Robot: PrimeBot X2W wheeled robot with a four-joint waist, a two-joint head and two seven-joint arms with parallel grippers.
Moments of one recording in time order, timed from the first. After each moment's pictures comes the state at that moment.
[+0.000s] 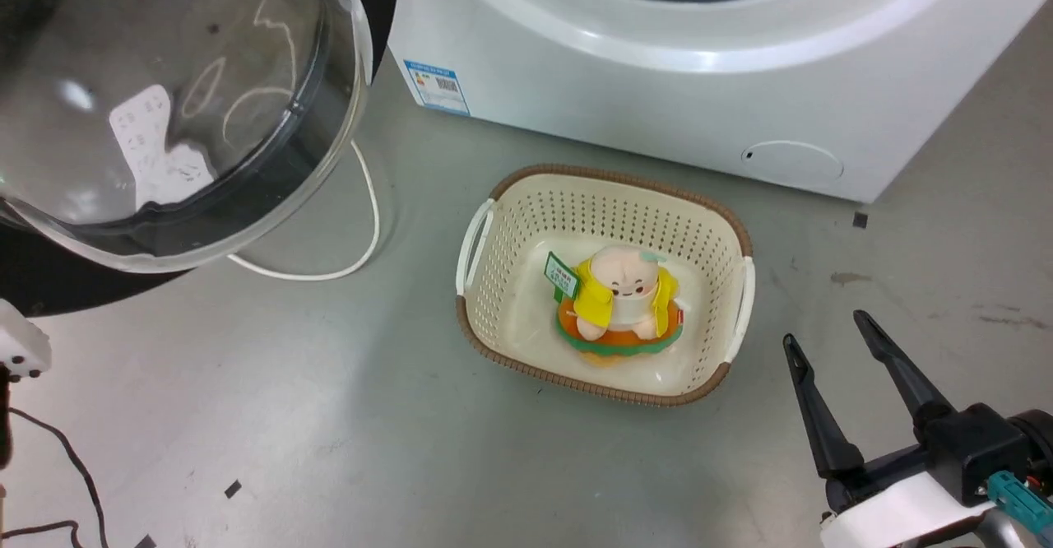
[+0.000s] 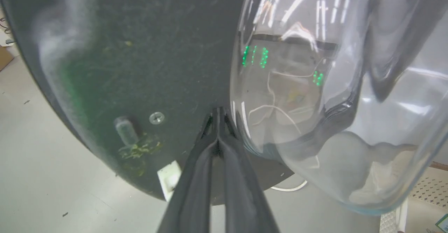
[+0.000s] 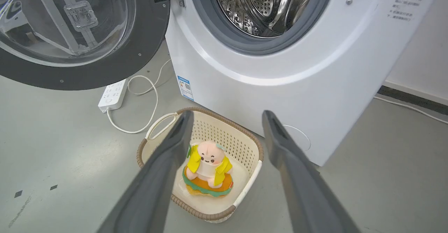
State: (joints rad) left arm -0.51 0.58 0.07 0.63 -0.45 0.01 -0.13; right arm 0.03 -0.12 0.05 -0.21 0.02 0.13 -0.05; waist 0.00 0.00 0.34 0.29
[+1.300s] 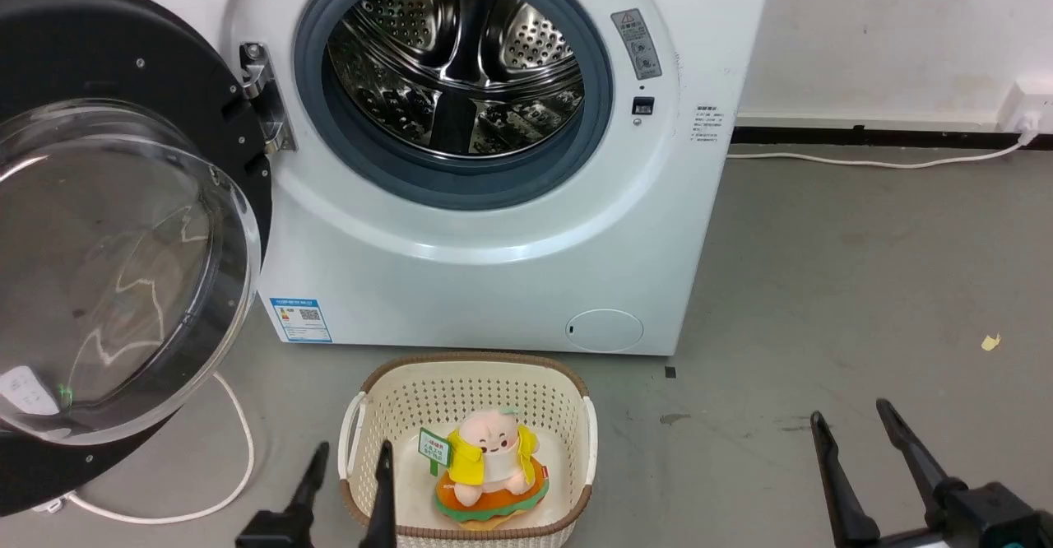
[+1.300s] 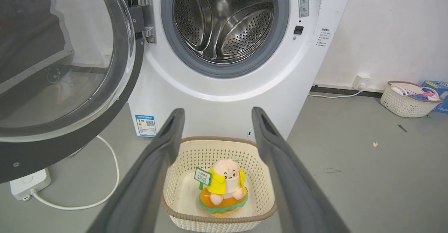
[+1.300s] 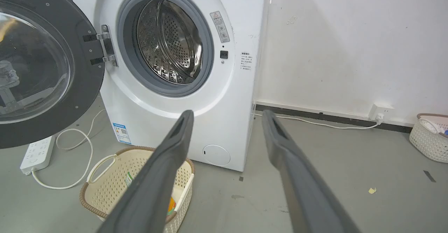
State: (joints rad) left arm 0.10 0.19 -0.26 0.08 -0.31 0.17 -0.23; right arm 0.14 -0.06 -0.05 -0.05 0.04 0.13 -0.18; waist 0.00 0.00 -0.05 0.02
